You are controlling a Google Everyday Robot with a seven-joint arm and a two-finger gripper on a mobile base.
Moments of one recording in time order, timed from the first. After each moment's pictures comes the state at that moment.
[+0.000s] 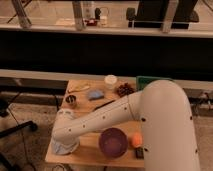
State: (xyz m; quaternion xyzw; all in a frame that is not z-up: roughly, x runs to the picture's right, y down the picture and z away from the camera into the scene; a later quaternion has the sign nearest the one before) arm -0.191 0.304 0.757 -0.30 -0.18 -0.35 0.87
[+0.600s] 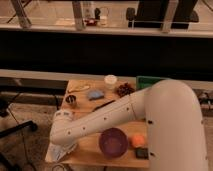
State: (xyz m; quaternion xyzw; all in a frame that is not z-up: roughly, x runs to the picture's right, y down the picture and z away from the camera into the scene) arm -0.196 0.293 0.729 -0.27 -0.19 -0.35 0.88
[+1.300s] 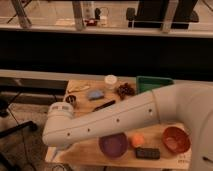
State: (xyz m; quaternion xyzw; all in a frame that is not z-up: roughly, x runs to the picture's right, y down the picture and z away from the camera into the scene) arm -0.177 0.232 0.625 -0.22 -0.20 -0.33 0.89
